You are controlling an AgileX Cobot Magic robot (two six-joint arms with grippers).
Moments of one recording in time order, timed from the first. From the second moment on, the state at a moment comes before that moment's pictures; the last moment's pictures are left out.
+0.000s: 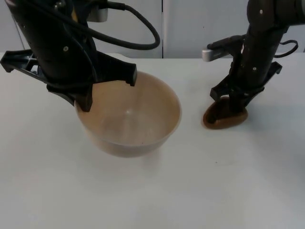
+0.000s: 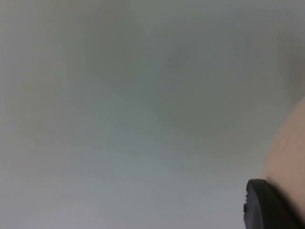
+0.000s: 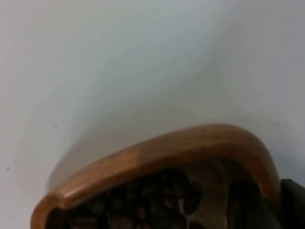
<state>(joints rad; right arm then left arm) 0.37 2.45 -1.94 -0.06 0.95 -0.15 -0.54 1.69 -1.14 0.18 0.83 -0.50</state>
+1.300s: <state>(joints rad) 0.37 2.09 -1.95 -0.04 1.20 -0.15 -0.54 1.69 -1.14 0.18 0.83 -0.50</state>
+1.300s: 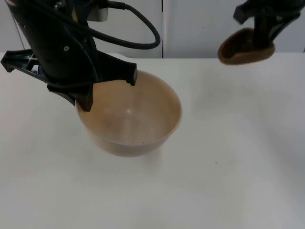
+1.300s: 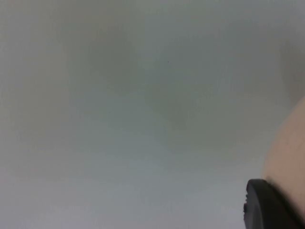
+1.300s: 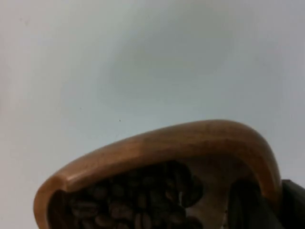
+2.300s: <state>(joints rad) 0.58 1.99 -1.95 -0.07 1.22 -0.12 -0.54 1.69 -1.14 0.18 0.83 -0.50</state>
